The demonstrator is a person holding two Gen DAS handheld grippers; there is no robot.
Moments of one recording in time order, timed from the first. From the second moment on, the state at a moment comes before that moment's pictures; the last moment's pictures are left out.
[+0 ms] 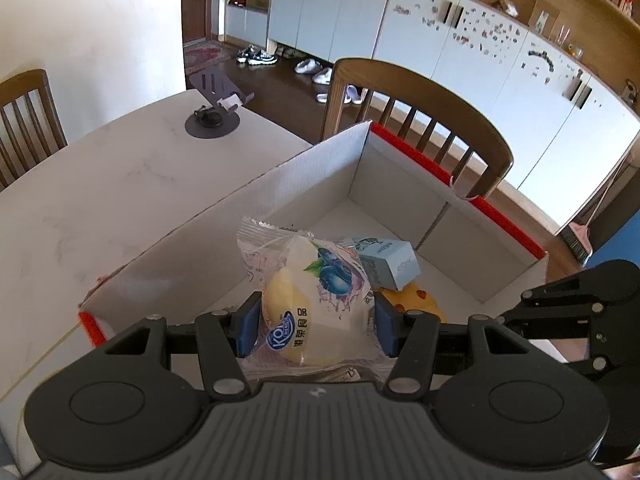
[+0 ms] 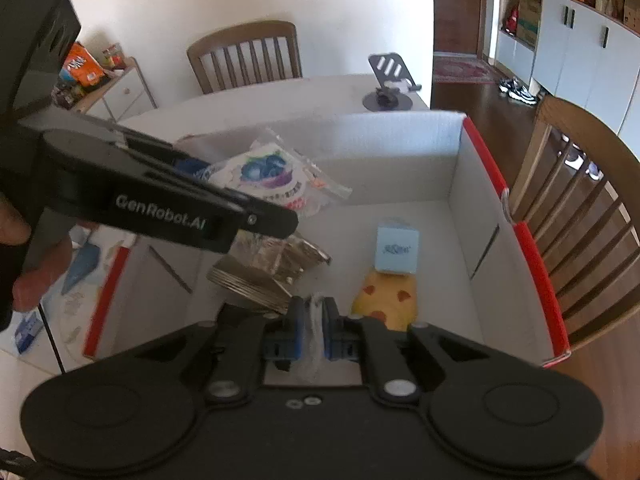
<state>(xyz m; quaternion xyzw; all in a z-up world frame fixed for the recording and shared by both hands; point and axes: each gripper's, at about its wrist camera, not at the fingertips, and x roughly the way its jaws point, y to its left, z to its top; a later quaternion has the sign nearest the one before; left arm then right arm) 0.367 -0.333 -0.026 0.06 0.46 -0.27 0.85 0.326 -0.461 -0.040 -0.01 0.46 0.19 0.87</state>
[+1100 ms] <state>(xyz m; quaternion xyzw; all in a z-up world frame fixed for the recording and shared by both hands) 0.381 -0.361 -0.040 0.09 0.49 -0.26 0.83 0.321 -0.479 -0.039 0.01 0.46 0.18 0.87</state>
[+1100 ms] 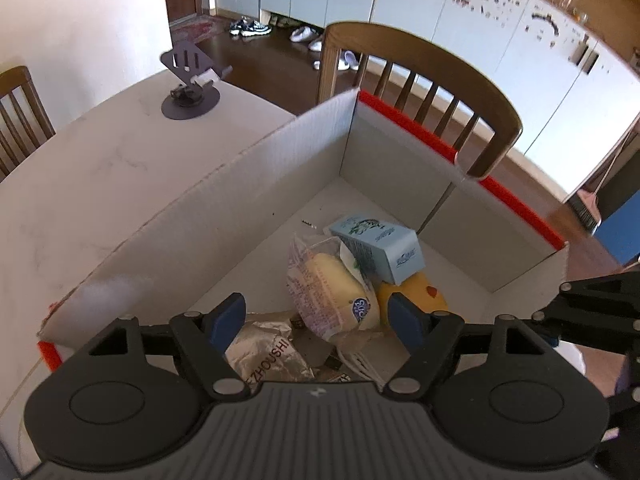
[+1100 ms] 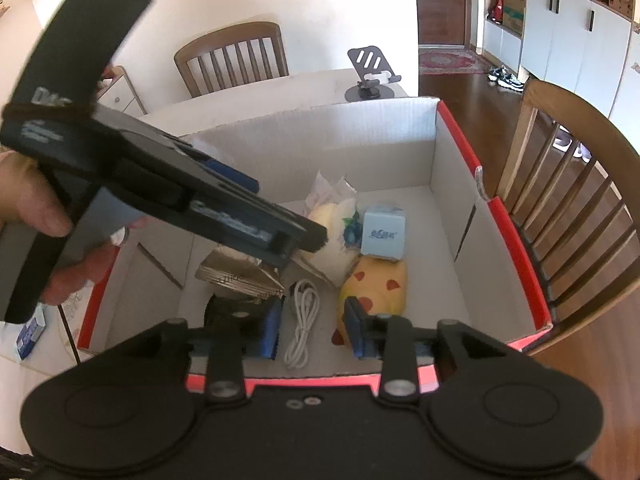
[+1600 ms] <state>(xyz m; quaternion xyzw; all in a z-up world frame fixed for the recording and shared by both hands) 0.331 -0.317 0.003 0.03 0.44 -0.28 0.85 0.307 -0.476 -0.018 0.01 0.44 0.17 0.88</state>
